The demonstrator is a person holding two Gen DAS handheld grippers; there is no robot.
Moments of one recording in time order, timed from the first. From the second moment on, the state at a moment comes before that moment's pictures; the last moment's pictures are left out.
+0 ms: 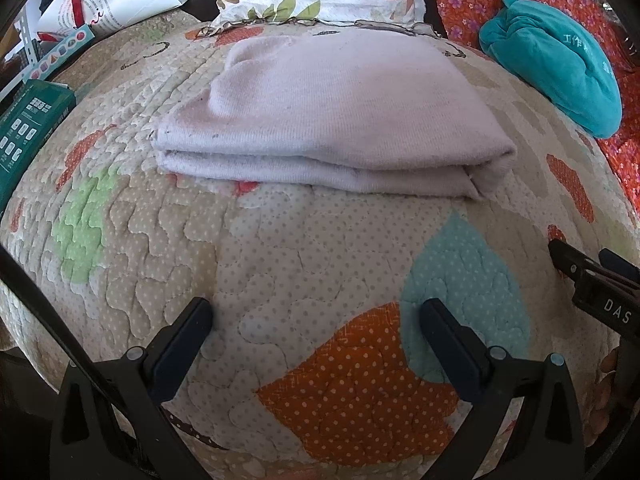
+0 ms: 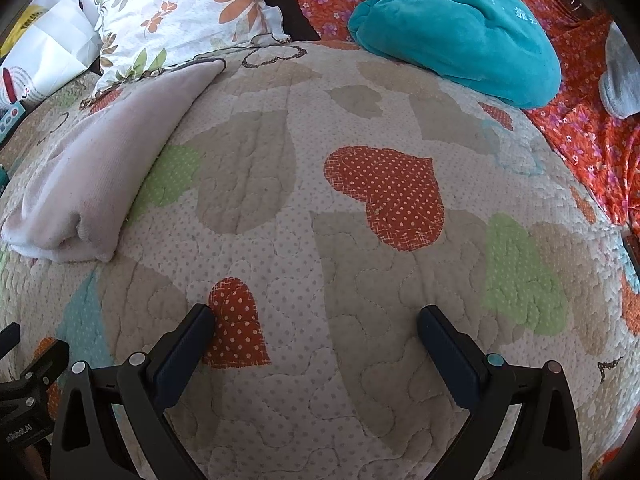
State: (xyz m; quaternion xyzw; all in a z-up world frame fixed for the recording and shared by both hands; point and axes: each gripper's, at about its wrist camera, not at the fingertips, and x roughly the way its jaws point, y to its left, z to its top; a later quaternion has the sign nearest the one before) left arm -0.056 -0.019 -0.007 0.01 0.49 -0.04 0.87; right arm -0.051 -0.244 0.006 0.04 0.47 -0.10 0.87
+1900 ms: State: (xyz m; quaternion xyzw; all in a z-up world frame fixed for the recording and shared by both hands) left arm -0.049 0.014 0.011 -0.05 0.49 0.01 0.87; right arm -0.061 -0.209 0.032 -0.04 0.44 -0.08 0.89
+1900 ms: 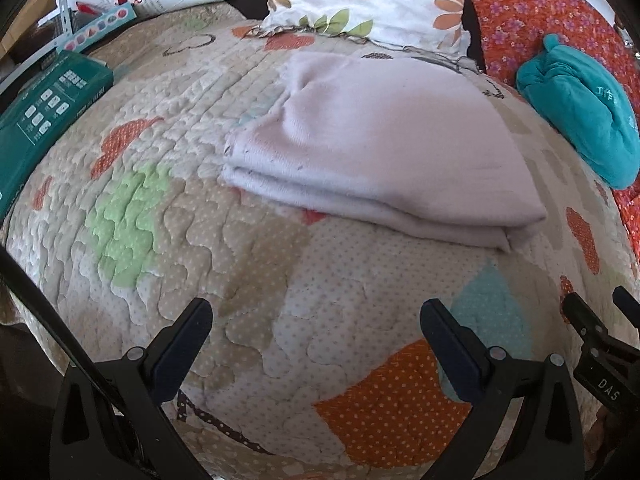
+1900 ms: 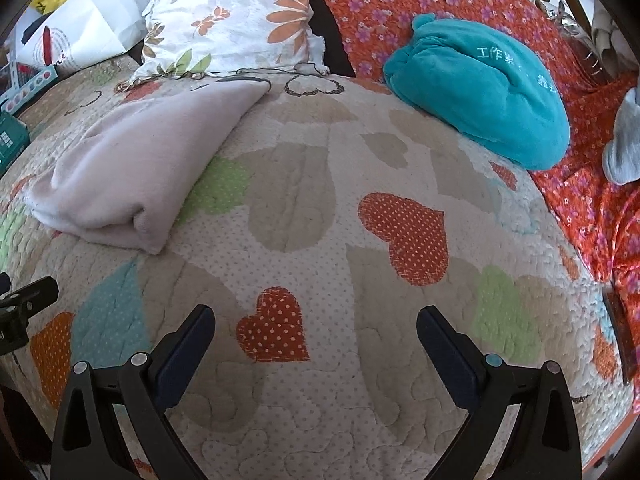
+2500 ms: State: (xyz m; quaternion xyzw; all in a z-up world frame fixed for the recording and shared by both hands) left arm -0.045 0.010 0.000 -0.03 0.51 0.01 0.86; right arm -0.062 -0.206 0.028 -0.03 0.45 -0.07 0.89
